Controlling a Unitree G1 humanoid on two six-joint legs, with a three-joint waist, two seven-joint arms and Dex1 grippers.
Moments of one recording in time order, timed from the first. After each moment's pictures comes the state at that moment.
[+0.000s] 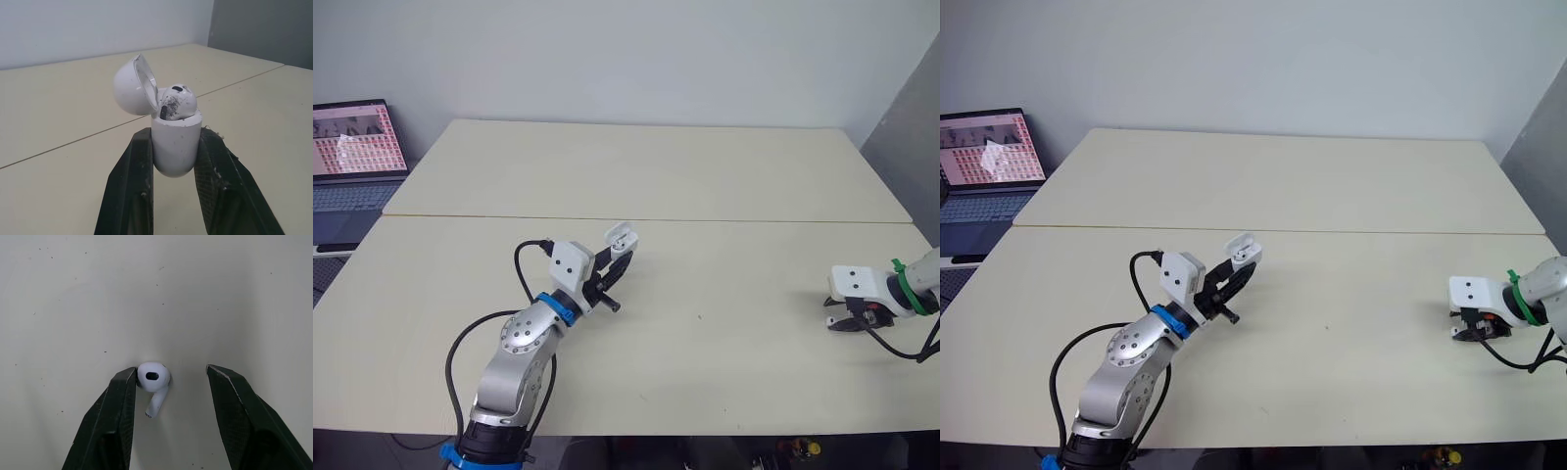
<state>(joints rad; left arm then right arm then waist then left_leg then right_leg) -0.13 0.27 -0.06 -0.29 -0.27 0.25 -0.48 -0.48 -1.09 0.22 0.44 -0.15 -0.04 1.41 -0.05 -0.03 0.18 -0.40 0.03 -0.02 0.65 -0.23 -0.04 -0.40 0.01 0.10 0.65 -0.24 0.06</state>
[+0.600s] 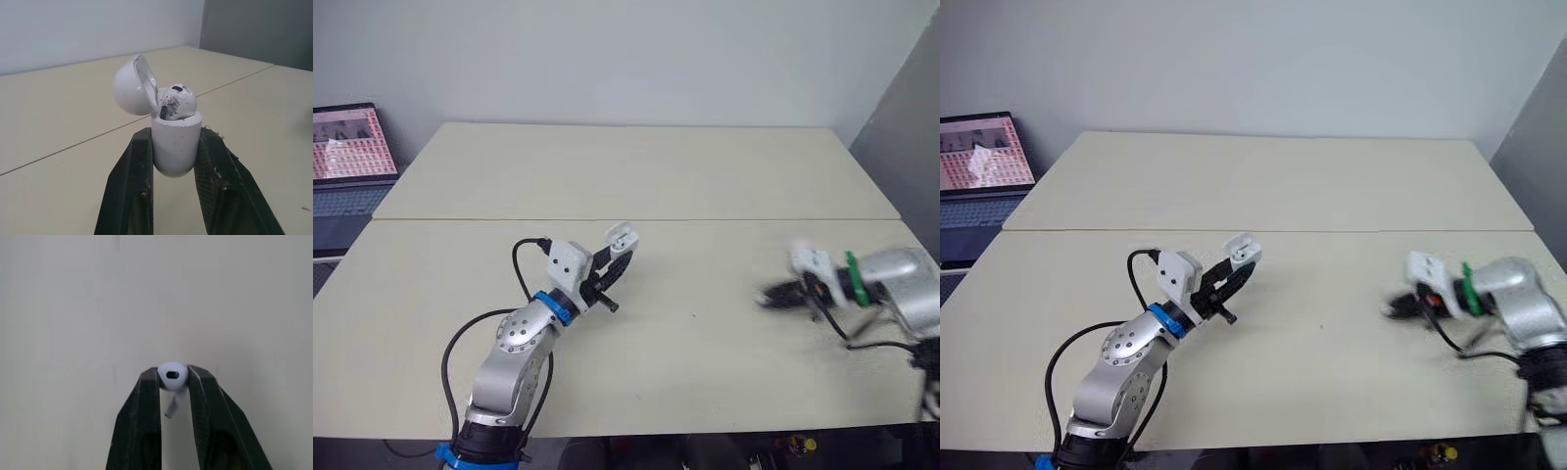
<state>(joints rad) -0.15 0.30 -0.05 -0.30 -0.31 0.26 -0.53 -0.54 -0.78 0.09 0.10 0.23 0.48 1.34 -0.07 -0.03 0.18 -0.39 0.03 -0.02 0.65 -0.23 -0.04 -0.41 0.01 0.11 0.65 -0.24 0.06</state>
